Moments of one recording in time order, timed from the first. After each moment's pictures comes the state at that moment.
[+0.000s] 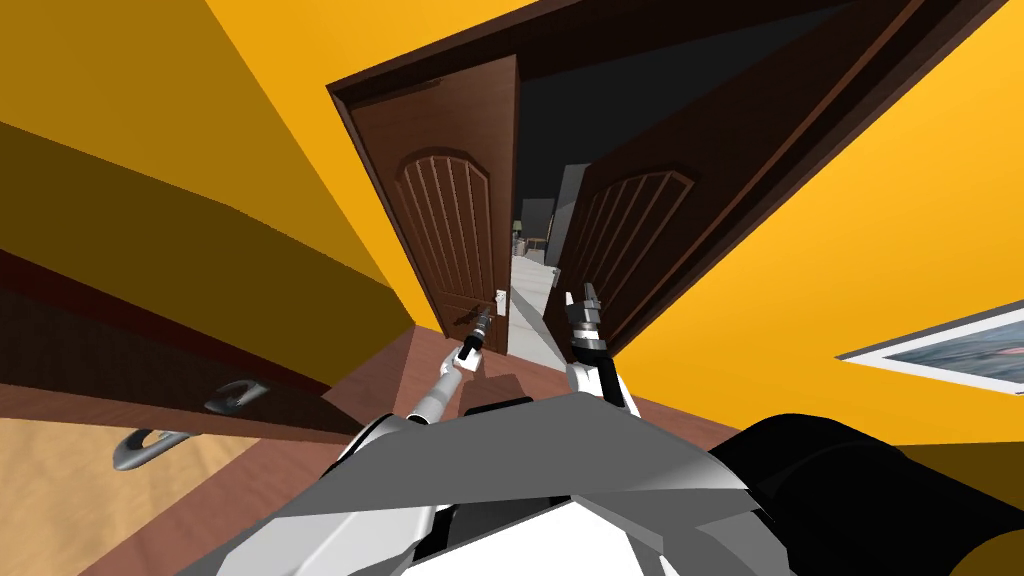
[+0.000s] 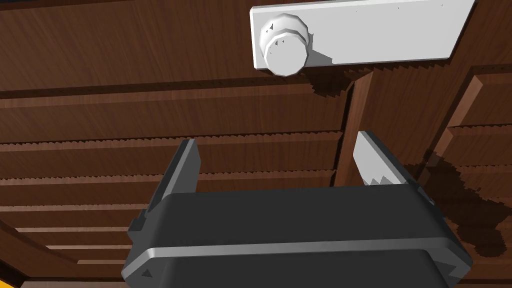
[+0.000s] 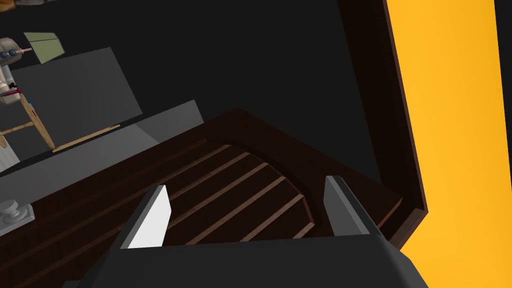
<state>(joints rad) -0.38 0.00 -0.22 -0.83 -0.05 -0.44 0.13</state>
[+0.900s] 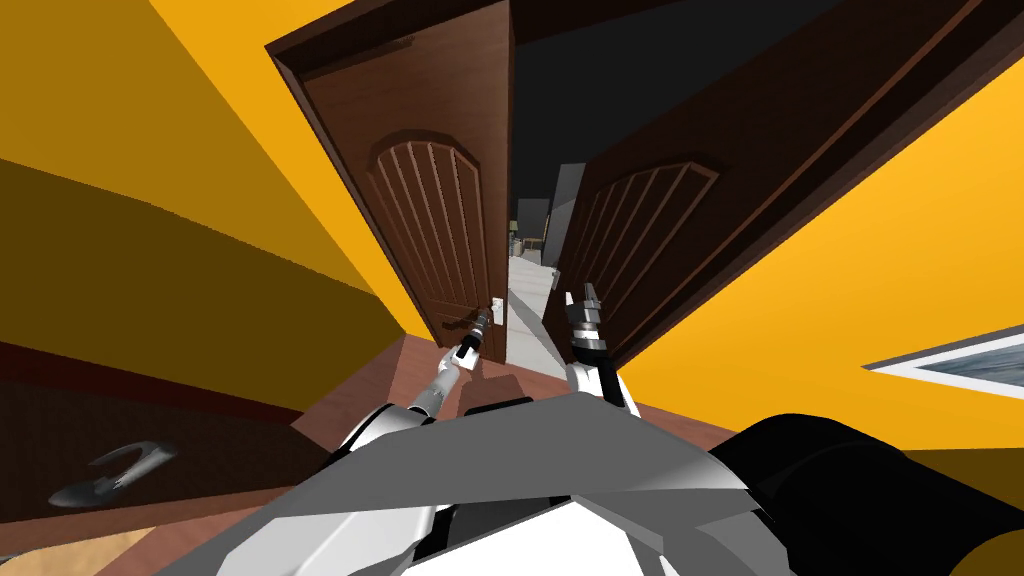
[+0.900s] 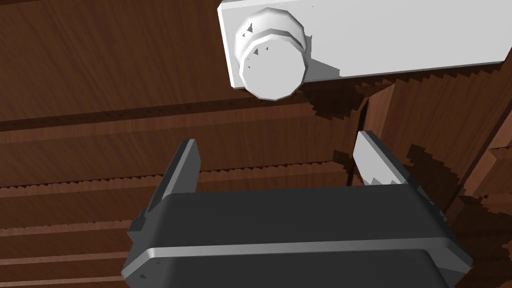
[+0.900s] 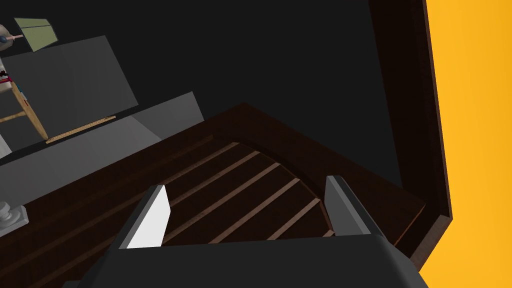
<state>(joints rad) -0.44 0.02 -0.22 -0.72 -0.05 -0.46 0.13</state>
